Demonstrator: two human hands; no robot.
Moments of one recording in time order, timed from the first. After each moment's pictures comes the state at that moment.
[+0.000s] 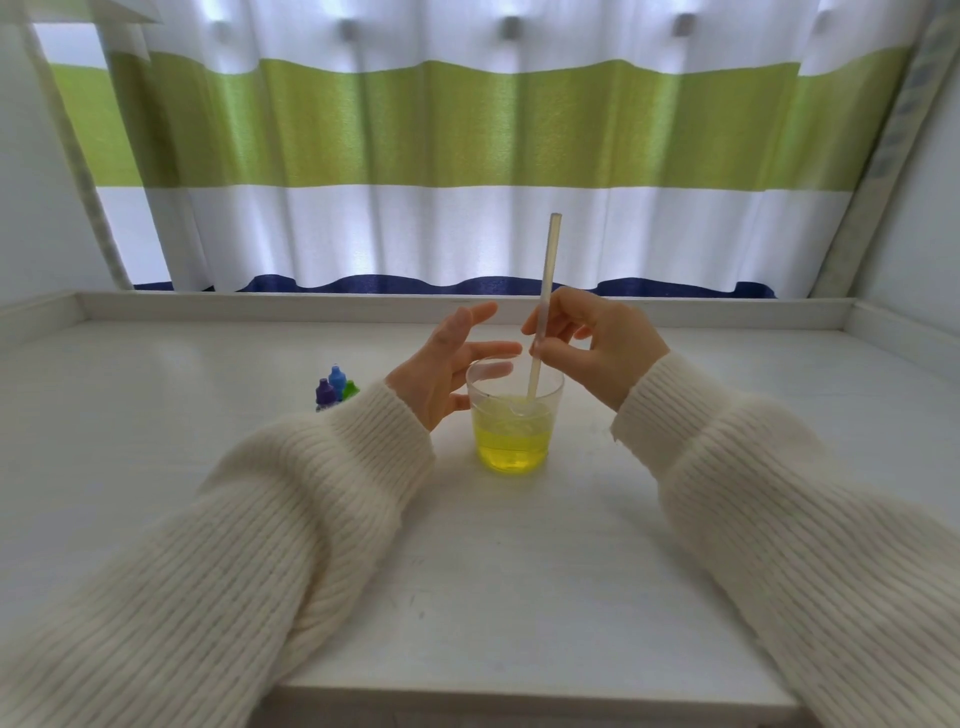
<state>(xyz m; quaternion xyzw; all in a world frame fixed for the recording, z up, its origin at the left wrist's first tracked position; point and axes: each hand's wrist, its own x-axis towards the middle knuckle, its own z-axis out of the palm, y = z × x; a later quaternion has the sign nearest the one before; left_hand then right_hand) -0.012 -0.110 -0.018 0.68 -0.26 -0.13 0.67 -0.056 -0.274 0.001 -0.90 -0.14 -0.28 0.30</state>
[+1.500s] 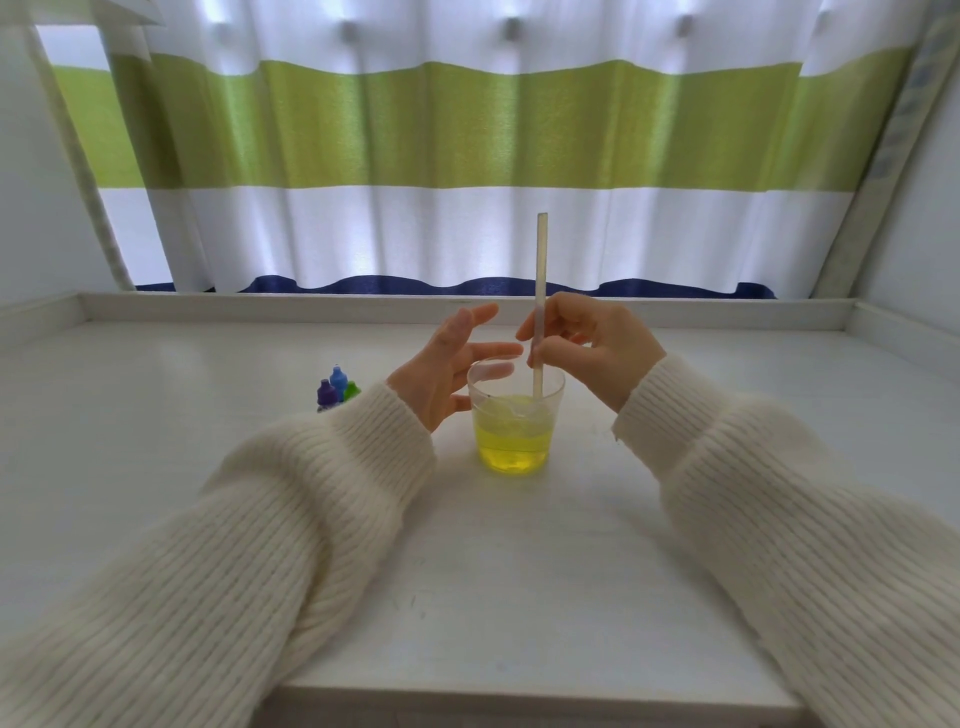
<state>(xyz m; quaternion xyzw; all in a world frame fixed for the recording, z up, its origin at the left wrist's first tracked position) -0.009 -0.109 -0.020 0.67 -0.27 -0.13 0.67 -0.057 -0.269 0.001 -0.88 -0.14 -0.24 0.38</state>
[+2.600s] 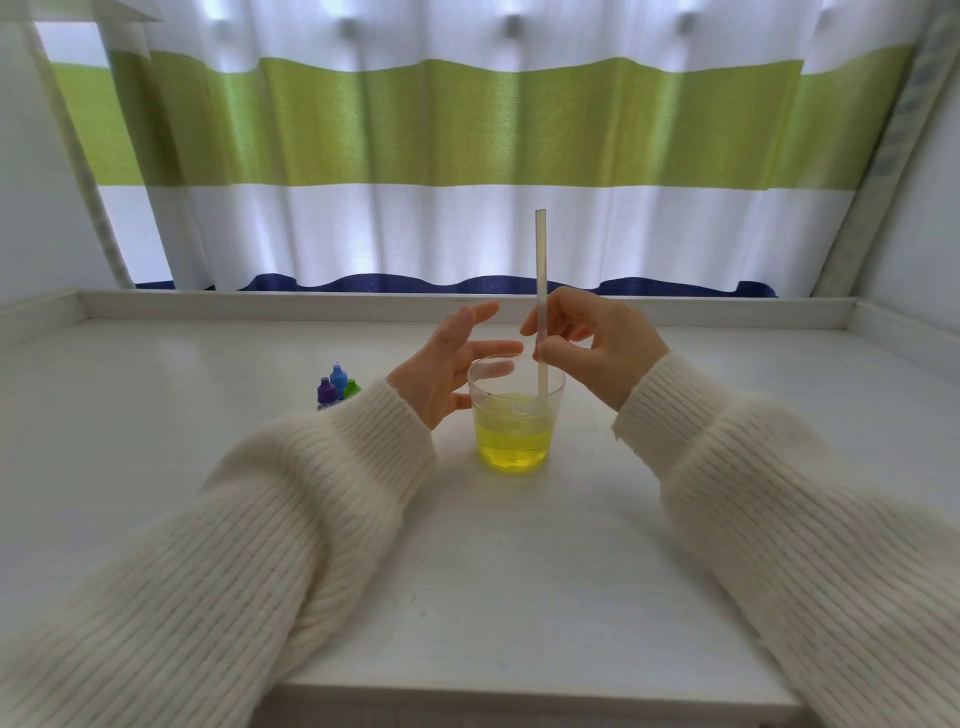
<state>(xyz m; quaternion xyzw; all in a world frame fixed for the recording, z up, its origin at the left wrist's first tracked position) -0.011 -0.110 -0.019 0.68 -0.26 -0.13 0.67 -0.059 -0.271 0.002 -0.90 -0.14 -0.27 0.32</state>
